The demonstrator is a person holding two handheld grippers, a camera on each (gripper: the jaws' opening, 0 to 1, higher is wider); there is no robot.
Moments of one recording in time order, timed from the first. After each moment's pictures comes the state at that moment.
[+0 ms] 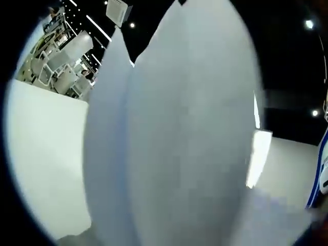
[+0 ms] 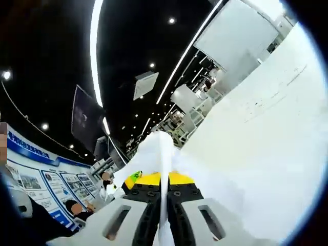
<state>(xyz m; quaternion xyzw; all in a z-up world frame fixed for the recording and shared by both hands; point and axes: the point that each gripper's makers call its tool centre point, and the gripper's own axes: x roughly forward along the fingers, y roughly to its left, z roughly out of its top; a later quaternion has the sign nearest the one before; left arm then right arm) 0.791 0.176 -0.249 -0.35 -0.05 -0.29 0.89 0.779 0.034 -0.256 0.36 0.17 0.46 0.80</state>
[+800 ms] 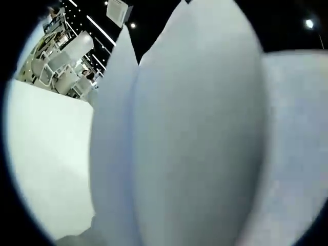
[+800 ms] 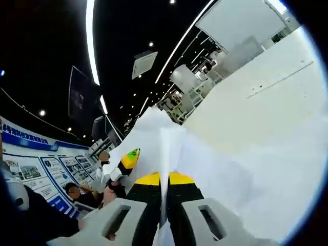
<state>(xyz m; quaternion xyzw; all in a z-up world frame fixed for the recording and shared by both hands) 0.792 0.177 -0.251 -0.36 -0.05 -0.29 0.89 0.756 0.056 -0.279 0.29 0.23 0.49 0.79</state>
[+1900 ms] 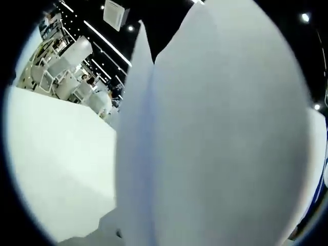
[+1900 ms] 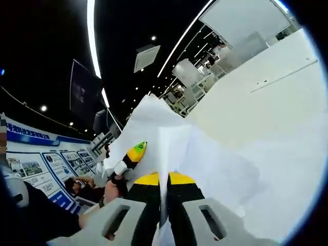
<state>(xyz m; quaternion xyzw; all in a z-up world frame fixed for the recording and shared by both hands) 0.794 0.182 -0.253 -0.34 -0.06 -0.27 0.90 0.752 0.063 -0.285 0.28 0.24 0.50 0.79</state>
